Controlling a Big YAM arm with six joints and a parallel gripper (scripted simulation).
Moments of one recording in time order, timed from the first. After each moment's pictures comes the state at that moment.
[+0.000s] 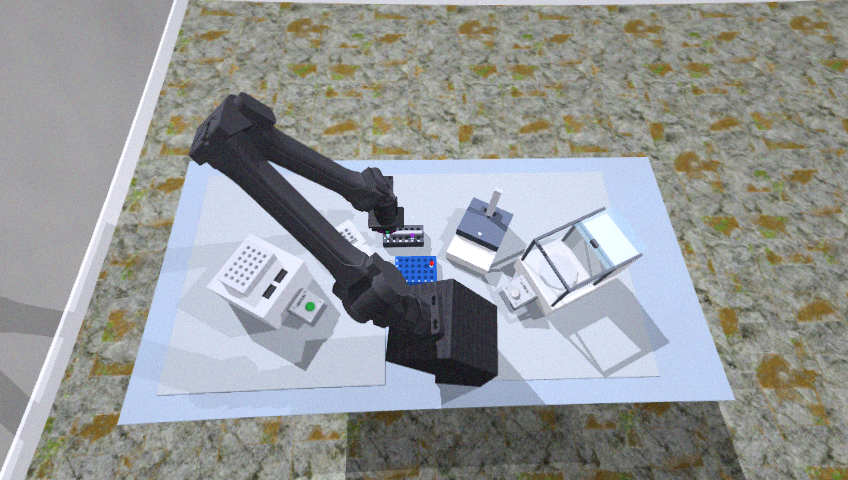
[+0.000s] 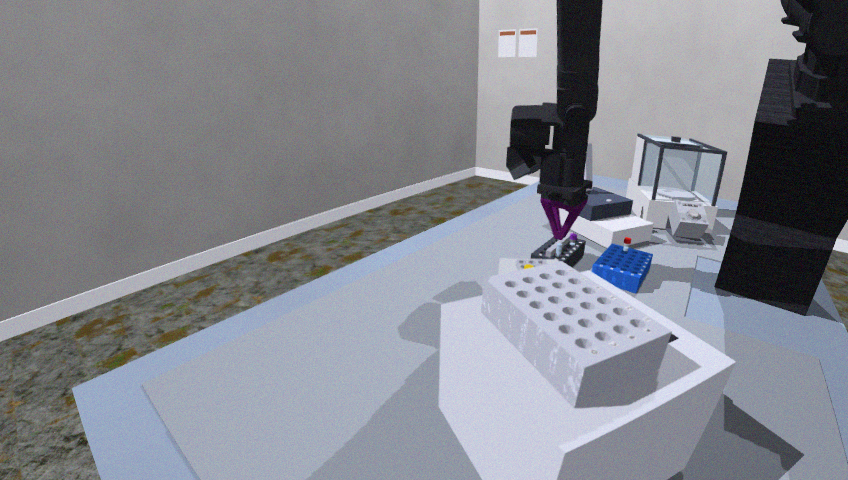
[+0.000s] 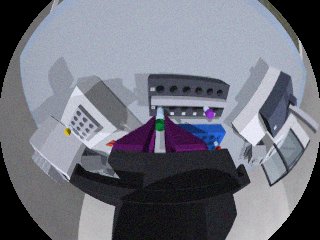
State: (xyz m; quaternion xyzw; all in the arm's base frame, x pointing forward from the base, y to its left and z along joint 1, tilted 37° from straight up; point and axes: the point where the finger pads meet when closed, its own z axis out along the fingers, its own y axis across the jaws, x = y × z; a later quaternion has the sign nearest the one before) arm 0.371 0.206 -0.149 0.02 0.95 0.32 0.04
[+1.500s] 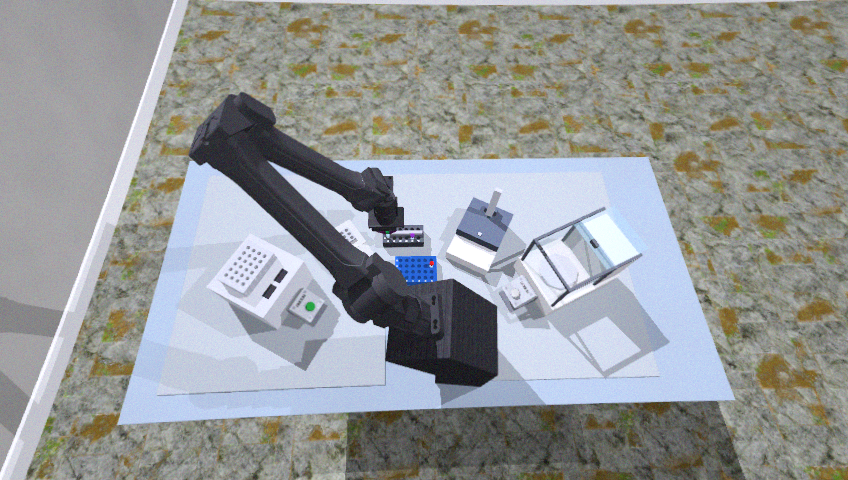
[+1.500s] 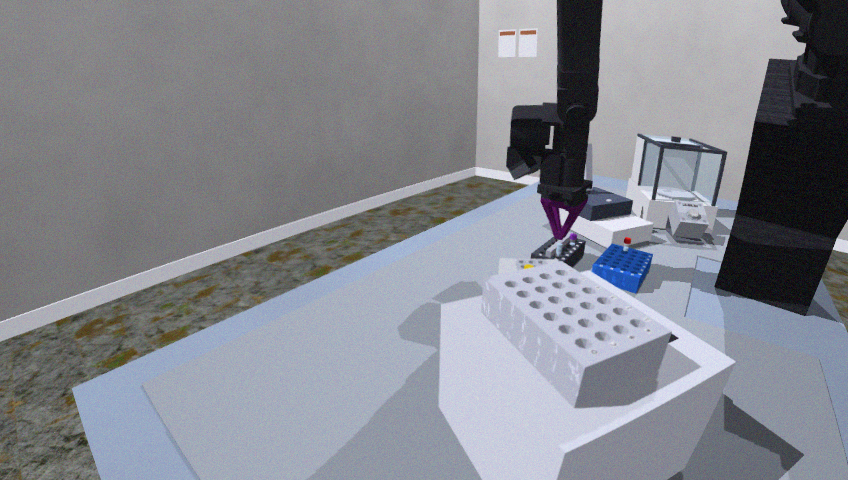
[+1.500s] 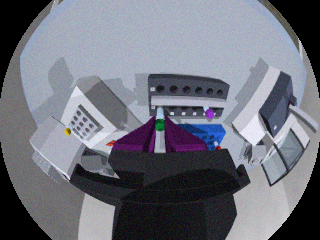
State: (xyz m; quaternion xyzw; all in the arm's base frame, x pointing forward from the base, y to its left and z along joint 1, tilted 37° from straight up) arm 0.371 0.206 -0.149 0.02 0.95 0.32 0.04
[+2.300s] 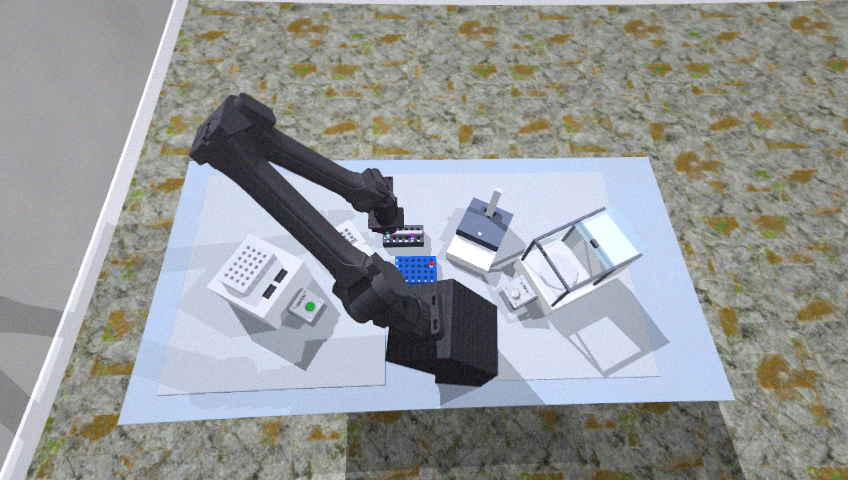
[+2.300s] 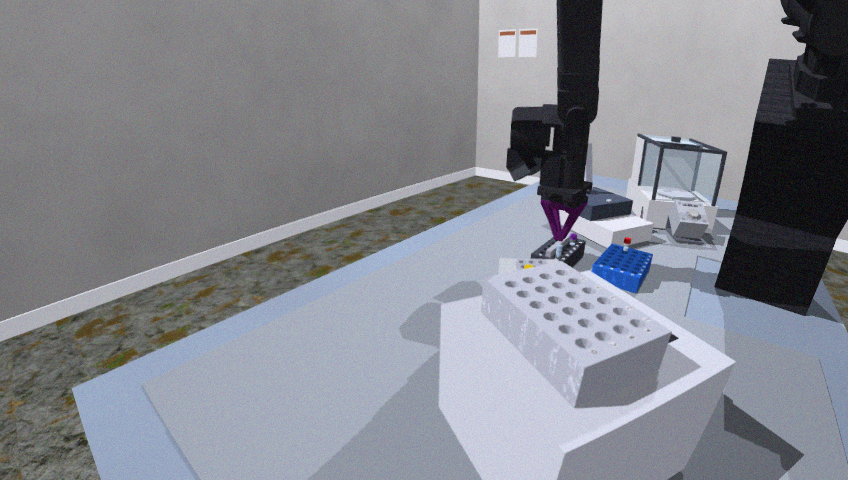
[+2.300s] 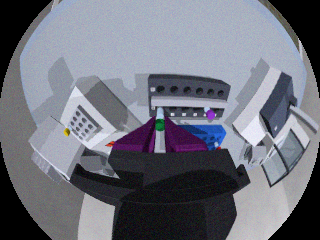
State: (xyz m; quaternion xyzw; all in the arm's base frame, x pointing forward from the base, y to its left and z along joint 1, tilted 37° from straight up) arm 0.371 0.208 -0.151 0.02 0.95 0.32 0.04
